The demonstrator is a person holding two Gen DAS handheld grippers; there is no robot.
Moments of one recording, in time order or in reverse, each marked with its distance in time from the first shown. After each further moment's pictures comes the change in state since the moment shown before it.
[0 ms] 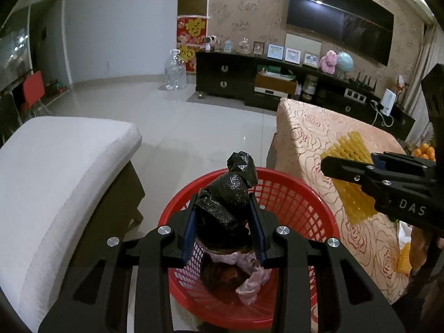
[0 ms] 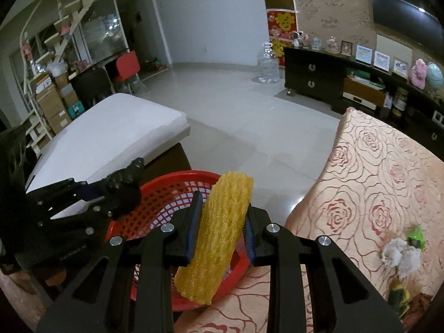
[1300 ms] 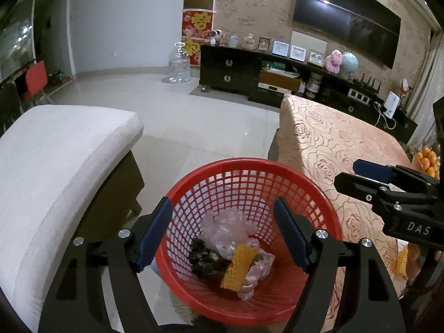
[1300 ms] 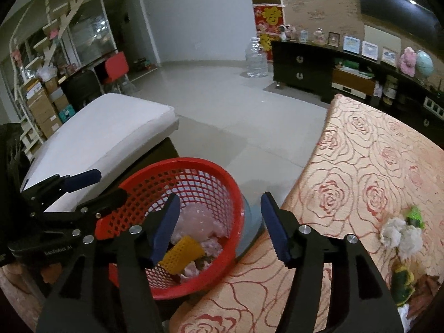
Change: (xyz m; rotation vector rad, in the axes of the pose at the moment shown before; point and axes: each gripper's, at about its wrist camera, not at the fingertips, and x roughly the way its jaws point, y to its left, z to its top) left arm 0.001 0.000 -0.005 -0.033 0.024 0.000; right arm -0.003 -0.016 -0.023 0.051 0.006 -0.051
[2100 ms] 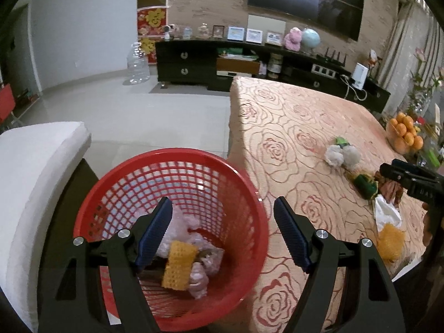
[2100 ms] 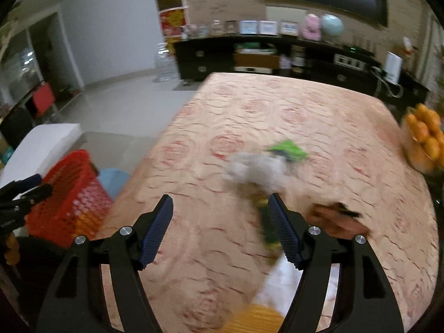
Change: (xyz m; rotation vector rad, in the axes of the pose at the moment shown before) left arm 0.019 -0.090 -0.013 0.151 0.049 -0.127; right arm -0.095 -0.156 -0.091 0.259 -0.020 -0.353
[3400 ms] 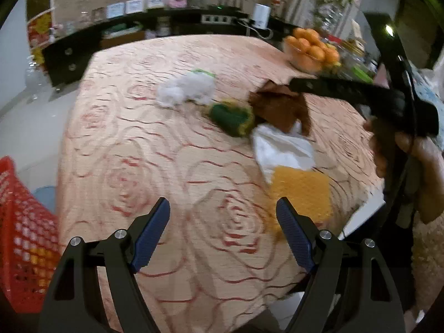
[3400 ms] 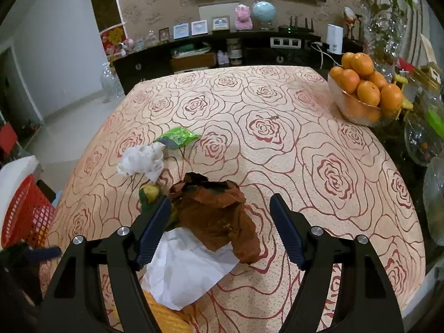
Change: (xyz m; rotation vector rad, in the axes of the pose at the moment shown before) left arm 0.049 -0.199 -0.056 0.328 0.191 -0.385; right arm -0.014 -0.119 -0.037 0.198 -0.026 -0.156
